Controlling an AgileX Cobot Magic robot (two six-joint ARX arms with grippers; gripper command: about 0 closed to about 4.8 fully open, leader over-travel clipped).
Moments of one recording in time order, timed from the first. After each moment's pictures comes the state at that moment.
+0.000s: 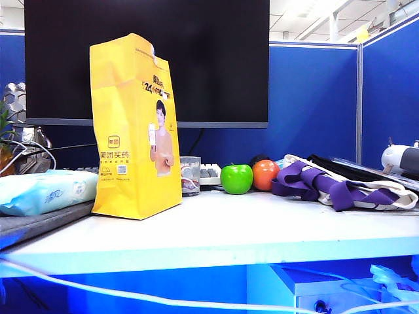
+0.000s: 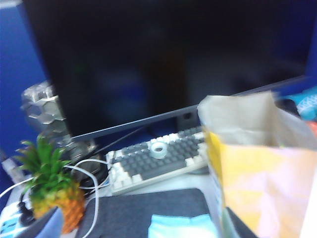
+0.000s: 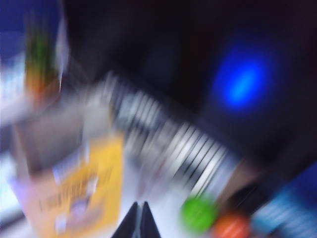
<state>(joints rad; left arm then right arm) -0.02 0.75 0.90 -0.19 0.10 0.17 0.45 1.87 2.52 -0.98 -0.21 -0.28</state>
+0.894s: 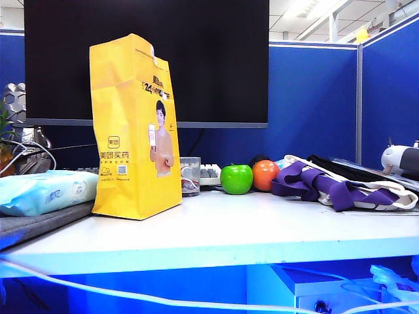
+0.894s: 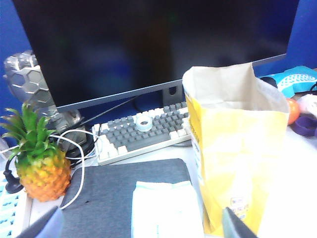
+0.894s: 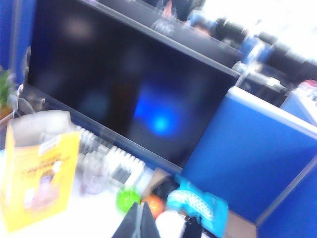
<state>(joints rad) -0.01 0.66 0.90 -0.37 0.15 0.14 0.45 1.08 2.00 -0.93 0.00 -0.38</state>
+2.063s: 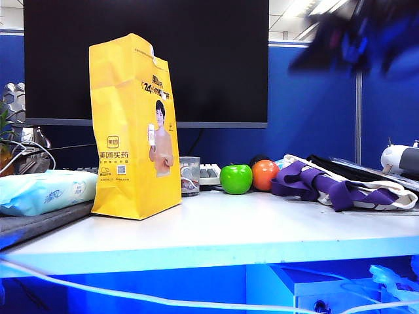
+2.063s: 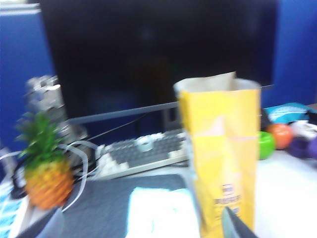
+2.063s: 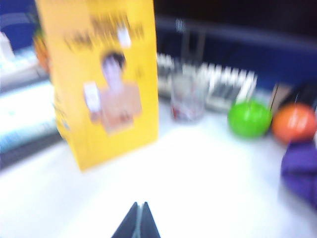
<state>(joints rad) -0.01 0.07 0.42 -0.23 0.14 0.10 0.45 1.08 0.46 0.53 -0.18 -0.06</state>
